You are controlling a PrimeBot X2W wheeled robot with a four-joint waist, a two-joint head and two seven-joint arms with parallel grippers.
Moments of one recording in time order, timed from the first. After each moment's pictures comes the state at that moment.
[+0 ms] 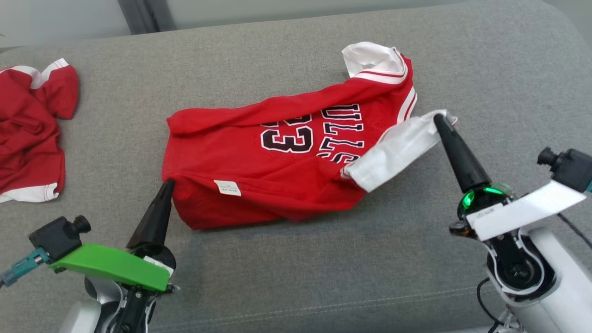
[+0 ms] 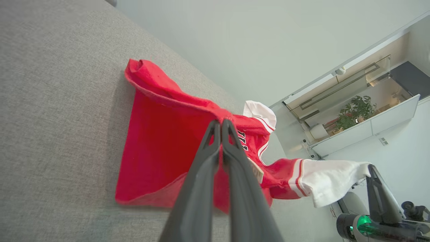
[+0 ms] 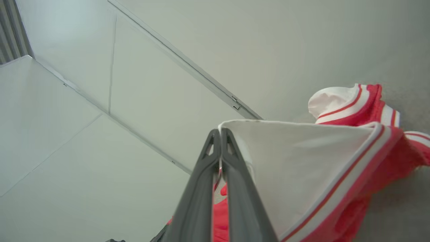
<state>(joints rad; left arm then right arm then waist) -0.06 0.22 -0.29 -0.11 -1.18 -0.03 -0.04 -0.16 -0.31 0.42 -0.12 1.22 0.12 -0.17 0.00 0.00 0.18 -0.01</state>
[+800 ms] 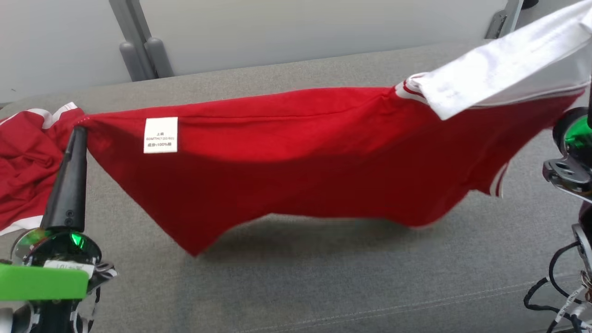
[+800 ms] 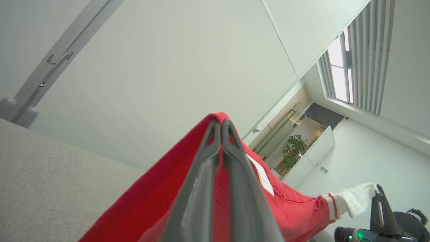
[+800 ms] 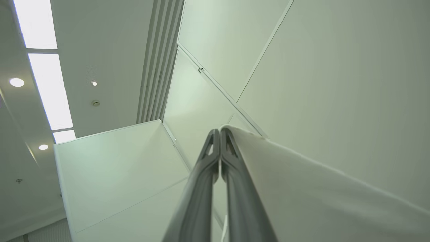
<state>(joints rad) -0.01 0.29 -0.09 -0.50 -1.26 0.01 -0.08 -0.21 -0.36 0.16 -0.53 1.42 0.11 -0.19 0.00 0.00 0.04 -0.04</state>
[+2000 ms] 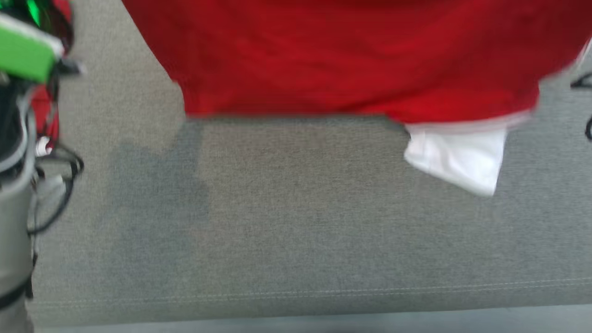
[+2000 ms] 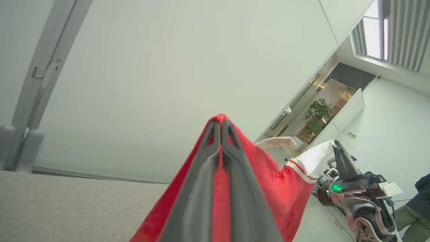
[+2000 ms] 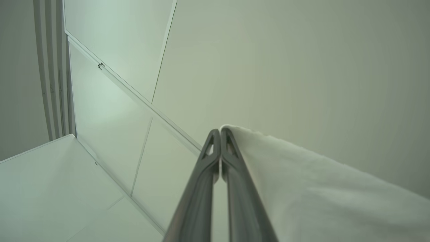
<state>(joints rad) -0.79 0.33 -0.23 -0.26 -1.28 0.12 0.21 -0.95 -0.37 0.14 -0.01 1.41 -0.13 -0.06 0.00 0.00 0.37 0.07</state>
